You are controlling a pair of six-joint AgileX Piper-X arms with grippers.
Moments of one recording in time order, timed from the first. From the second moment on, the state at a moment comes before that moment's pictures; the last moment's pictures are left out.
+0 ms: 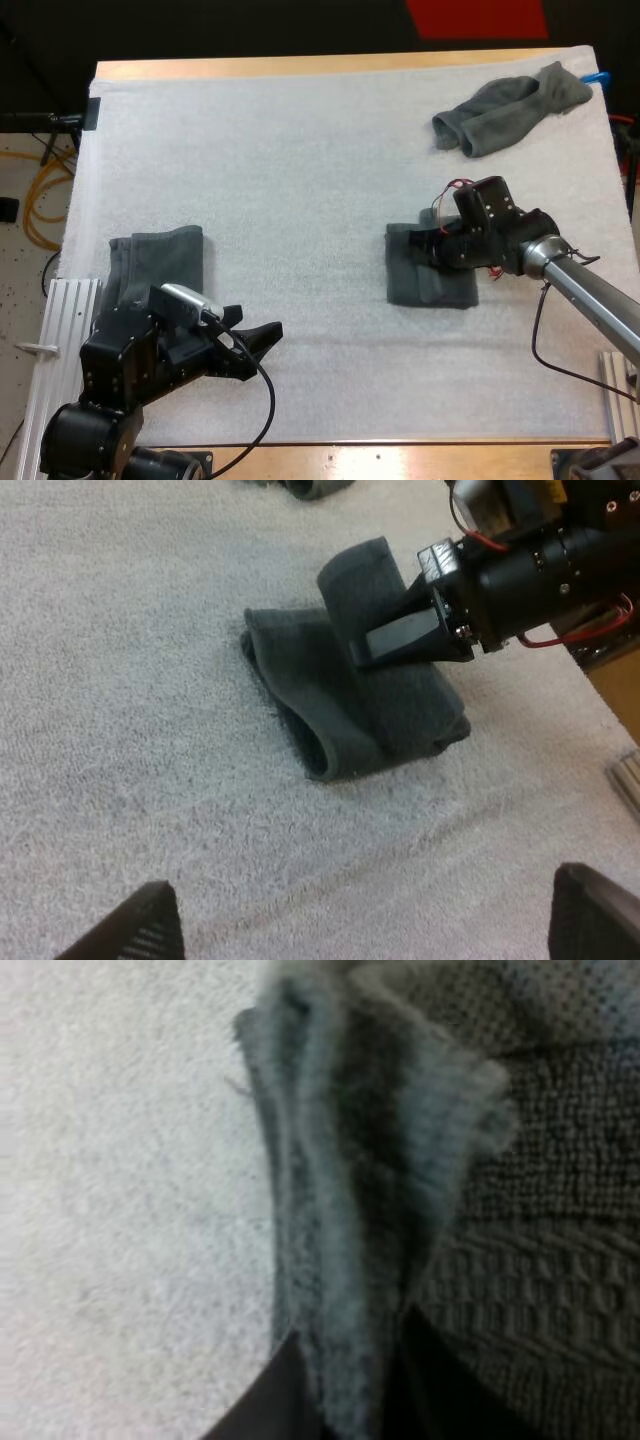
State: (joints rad) left arm -0.21 0.48 -0.60 0.84 0.59 -2.02; right arm 0.42 1.61 -0.94 0.53 -0.37 -1.27
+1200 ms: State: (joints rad) left arm -0.23 0.63 -0.61 0.69 0.55 -2.10; right arm 0.42 0.95 -0.94 0.78 -0.27 -1.59
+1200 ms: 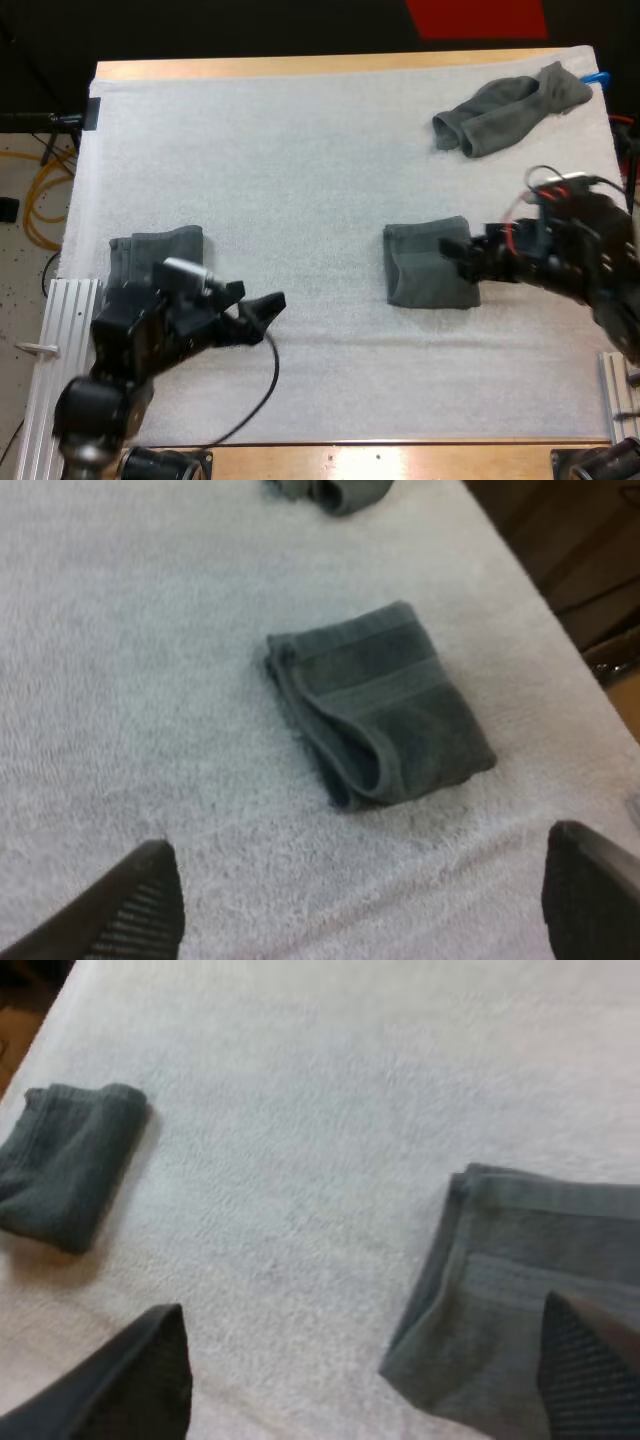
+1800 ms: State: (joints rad) left arm -0.47 1.38 -0.87 0.51 0.39 -2.12; right arm 0.42 0.74 -0.93 1.04 -0.16 -1.59
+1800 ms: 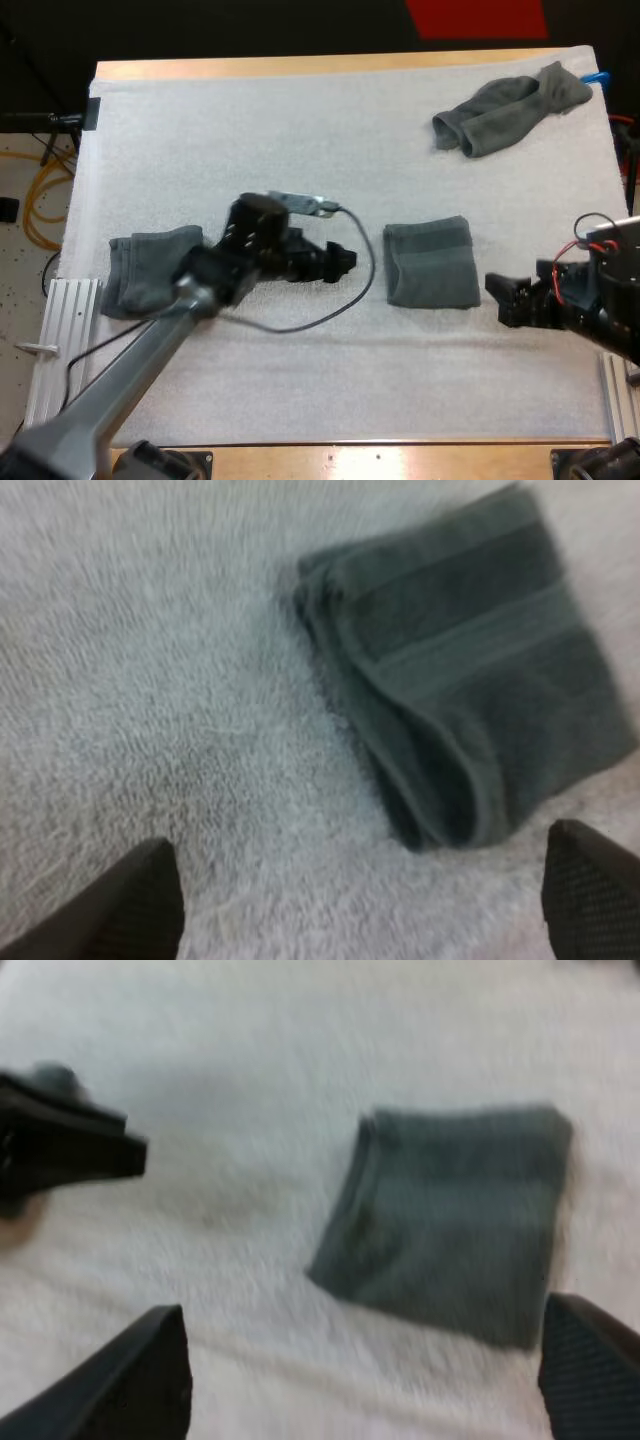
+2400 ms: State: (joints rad) left arm -0.52 1.81 -1.04 0.43 0.59 -2.29; right arm 0.42 0.74 -0.93 1.10 -0.14 -1.61
